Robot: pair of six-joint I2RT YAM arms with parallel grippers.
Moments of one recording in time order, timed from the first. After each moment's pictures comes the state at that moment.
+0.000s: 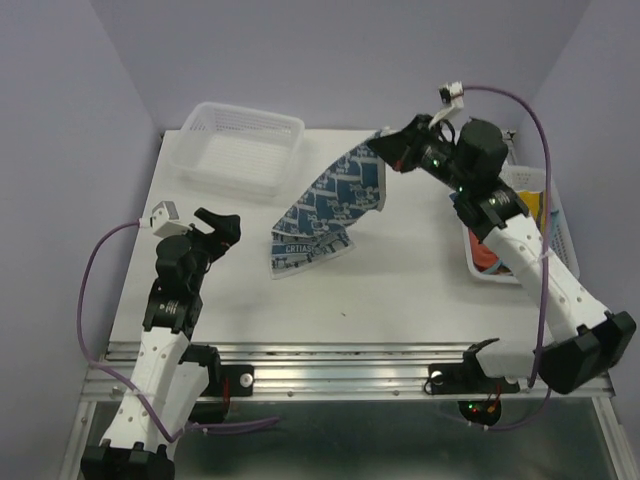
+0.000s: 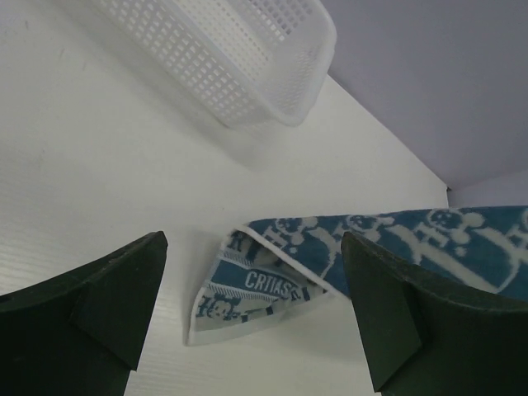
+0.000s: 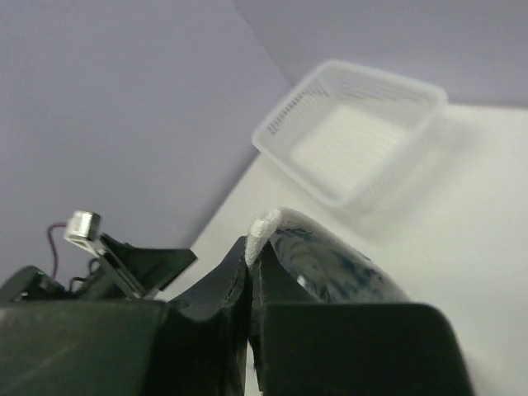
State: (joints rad) left arm -0.10 0.61 0.50 -0.10 -0.05 -0.74; right arm 0.43 1.35 1.49 -0.07 -0.35 0.58
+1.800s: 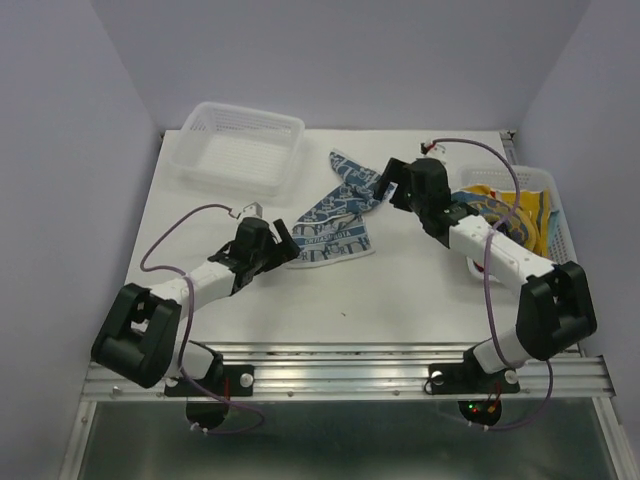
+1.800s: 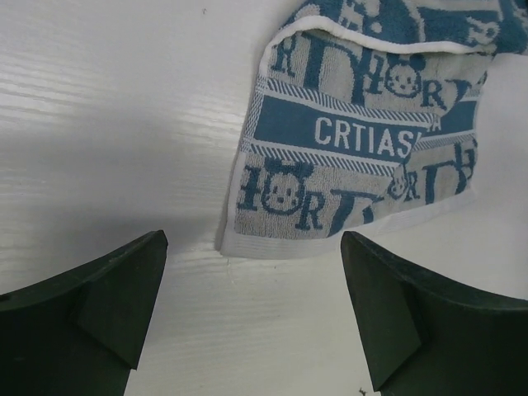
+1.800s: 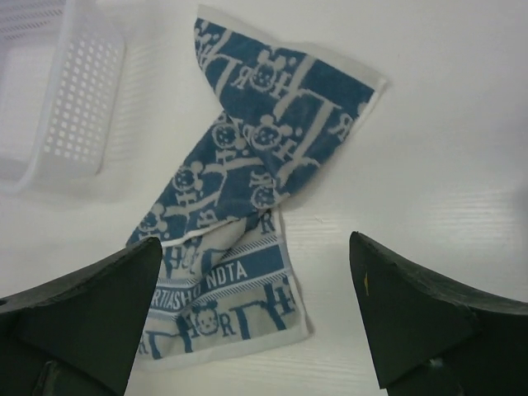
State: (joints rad) left arm -0.44 1.31 0.55 0.06 -0.05 -0.77; right arm 0.43 1.53 1.12 -0.06 0.22 0.58
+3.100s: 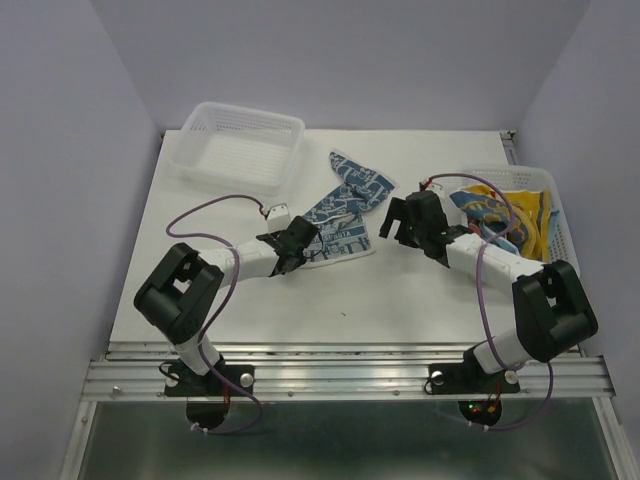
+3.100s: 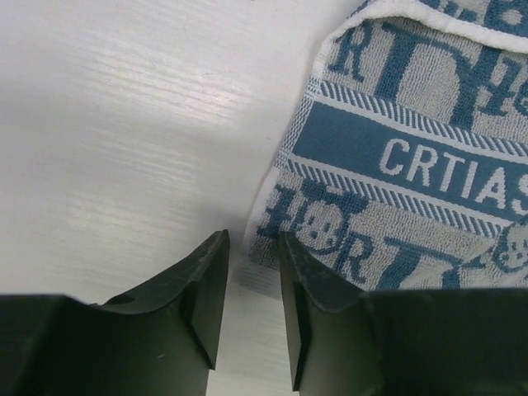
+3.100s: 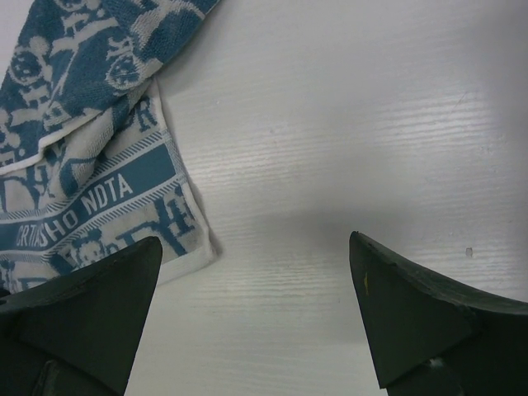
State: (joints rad) left arm -0.69 1.65 0.86 -0.28 -0.51 -0.88; right arm 0.43 1.47 0.83 -0.10 0.23 0.62
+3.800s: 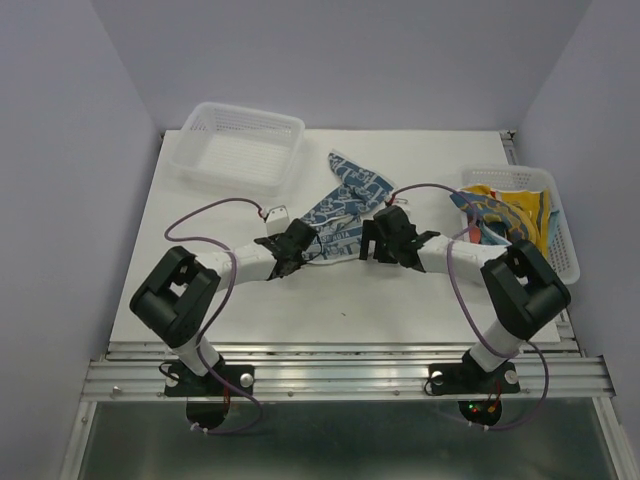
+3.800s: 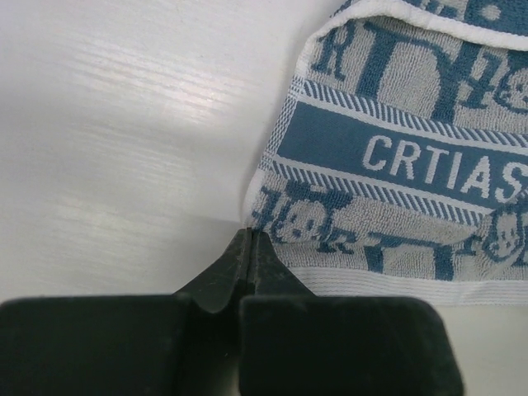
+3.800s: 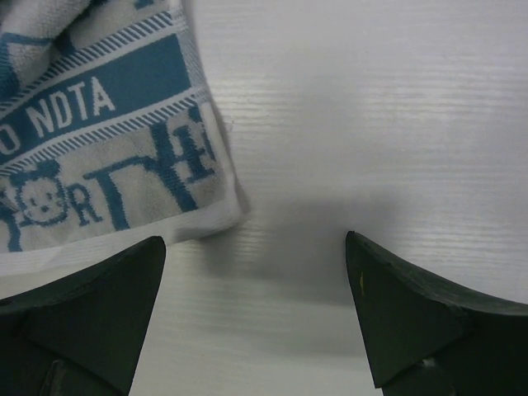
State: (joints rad) left arm -0.70 1.64 0.84 -0.27 -0.51 -0.89; right arm 0.58 1.62 0.84 -0.11 0.24 0.59
